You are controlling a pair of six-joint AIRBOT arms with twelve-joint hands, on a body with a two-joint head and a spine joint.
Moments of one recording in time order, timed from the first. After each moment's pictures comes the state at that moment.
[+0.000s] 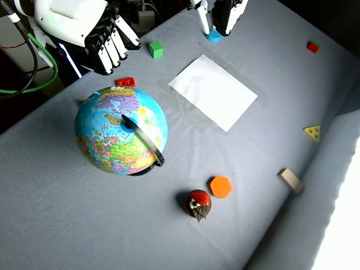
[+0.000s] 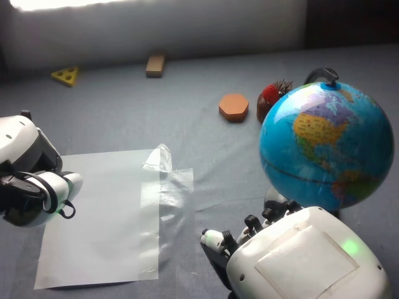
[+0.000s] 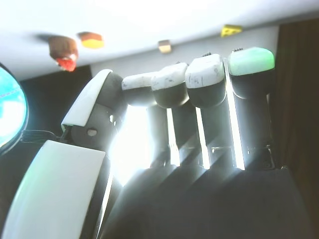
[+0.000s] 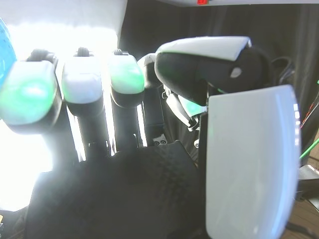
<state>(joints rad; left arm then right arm) 0.43 -0.60 0.38 -1.75 -1.01 2.30 -0.67 -1.26 0.31 -2.24 -1.33 0.96</state>
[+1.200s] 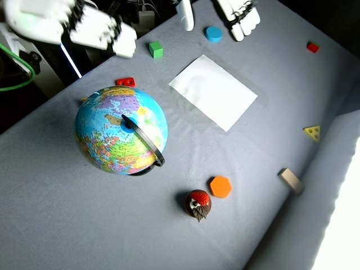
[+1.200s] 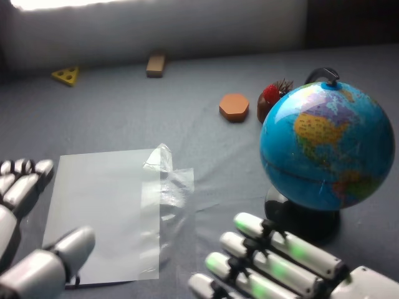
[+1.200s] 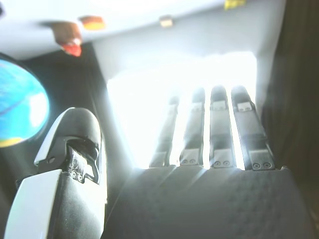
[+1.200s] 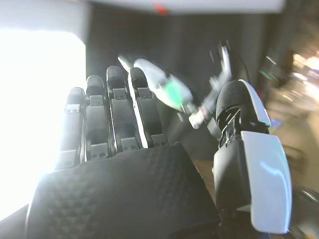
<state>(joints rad) 1.26 -0.72 0.32 -0.93 -1.43 1.43 -1.01 -1.00 0.25 -2.79 -1.18 1.26</state>
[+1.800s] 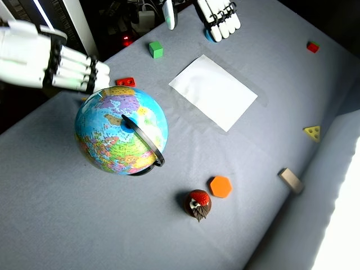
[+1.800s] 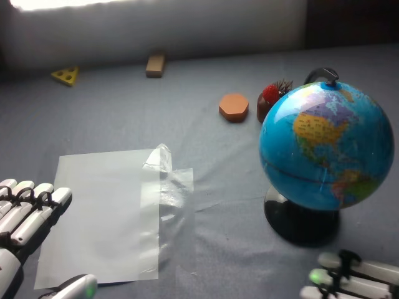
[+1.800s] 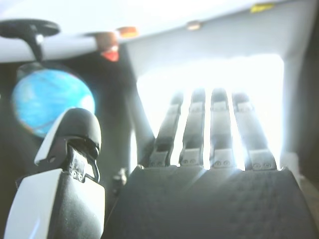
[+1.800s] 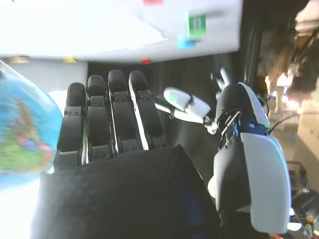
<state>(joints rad) 1.55 -0.83 0.46 -0.57 -1.59 1.27 -1.17 -0.73 0.39 -2.95 -0.89 1.69</state>
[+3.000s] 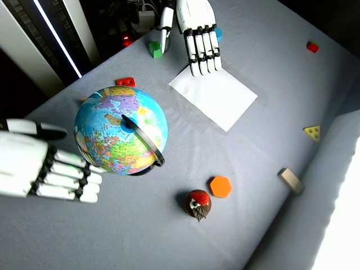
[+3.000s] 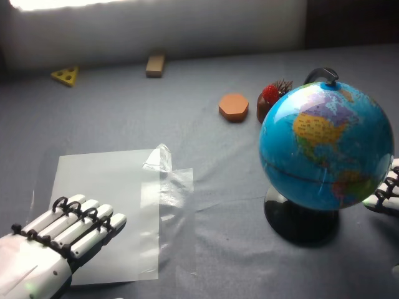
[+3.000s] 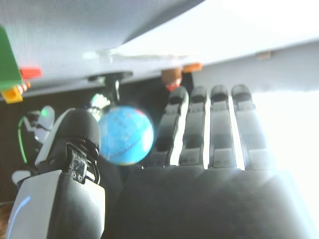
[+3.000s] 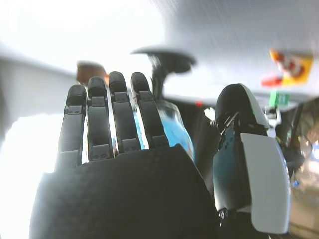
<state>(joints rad) 1.47 -0.97 0.78 -0.32 -1.26 1.21 -1.02 -0.79 0.87 -2.98 -0.64 1.89</state>
